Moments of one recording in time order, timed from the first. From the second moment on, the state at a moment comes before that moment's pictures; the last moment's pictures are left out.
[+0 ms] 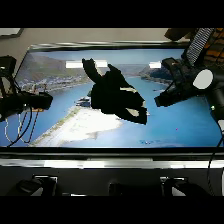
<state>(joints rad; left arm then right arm) -0.27 -0.84 1.10 1.67 -1.03 -1.77 0.10 -1.21 1.35 -1.37 1.33 1.24</state>
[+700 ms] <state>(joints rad) -0.04 -1.11 1.10 1.29 -0.91 -1.85 0.10 -1.21 1.35 -1.35 1.33 1.35</state>
